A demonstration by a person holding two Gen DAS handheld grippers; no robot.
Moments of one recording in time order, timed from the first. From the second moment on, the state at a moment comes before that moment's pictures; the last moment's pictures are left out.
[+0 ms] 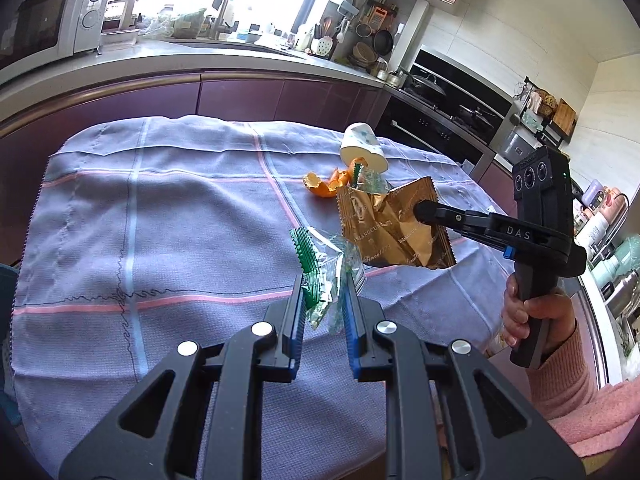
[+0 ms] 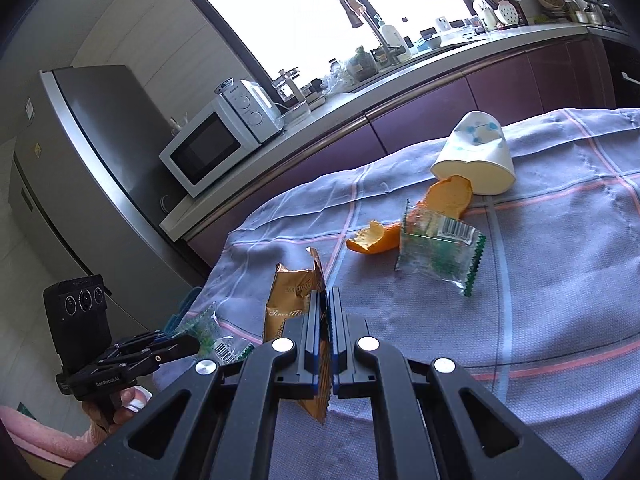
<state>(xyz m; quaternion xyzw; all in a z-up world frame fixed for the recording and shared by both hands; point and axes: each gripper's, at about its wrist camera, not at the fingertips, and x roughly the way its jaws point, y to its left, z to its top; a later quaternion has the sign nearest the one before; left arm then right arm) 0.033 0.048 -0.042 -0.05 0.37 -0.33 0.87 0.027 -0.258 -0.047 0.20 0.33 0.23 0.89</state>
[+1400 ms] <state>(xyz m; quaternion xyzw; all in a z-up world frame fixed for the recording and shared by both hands) 0.001 0.138 -0.009 -0.07 0.34 -0.23 0.91 0.063 -0.167 -0.041 0.18 0.34 0.30 0.87</state>
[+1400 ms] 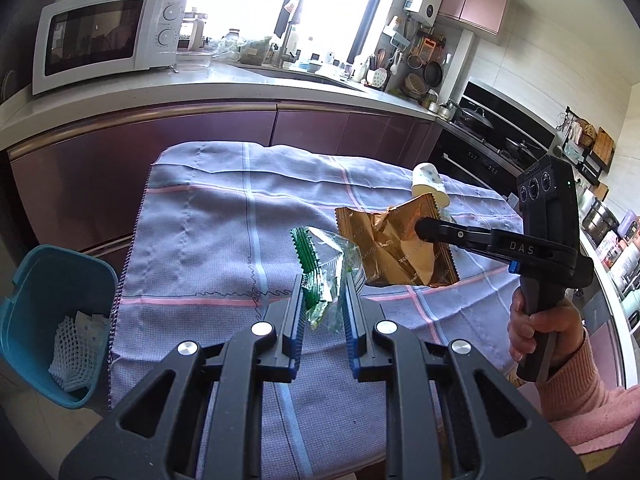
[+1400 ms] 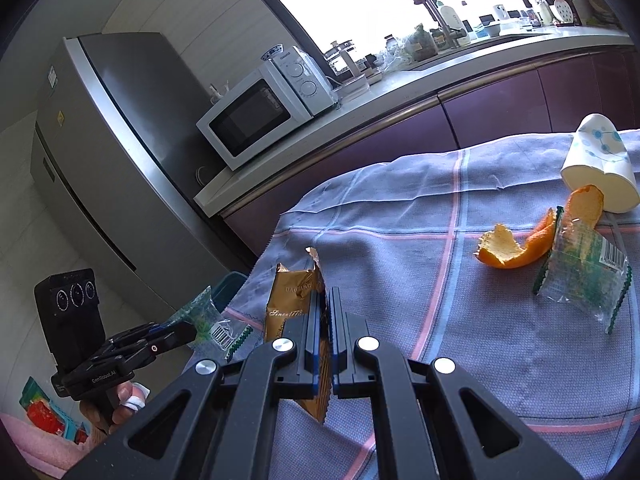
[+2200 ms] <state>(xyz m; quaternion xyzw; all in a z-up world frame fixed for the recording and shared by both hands) -0.013 0.183 -0.002 -0.08 0.33 -0.18 0.92 0.078 -0.112 -0.045 0.16 0.36 0.35 0.85</state>
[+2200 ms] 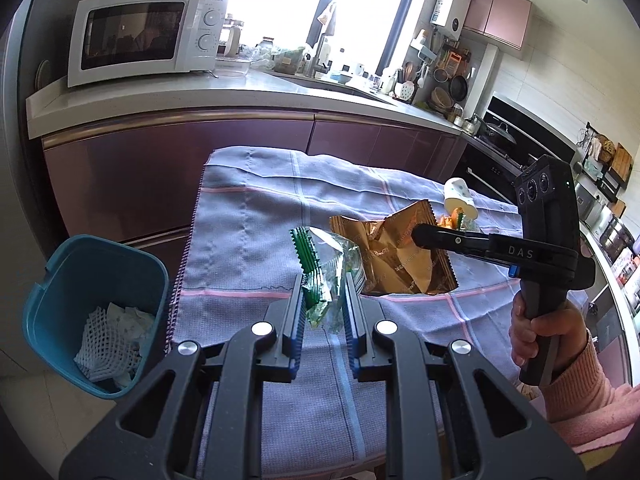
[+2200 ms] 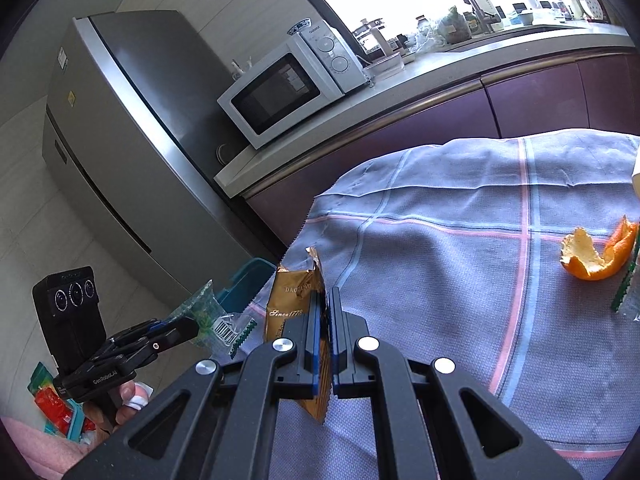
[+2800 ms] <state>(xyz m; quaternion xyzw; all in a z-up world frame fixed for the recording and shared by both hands) -0.019 0.237 0.001 -0.10 0.31 -0.12 0.94 0.098 -0.040 -0.039 0.13 0.38 0.40 0.83</state>
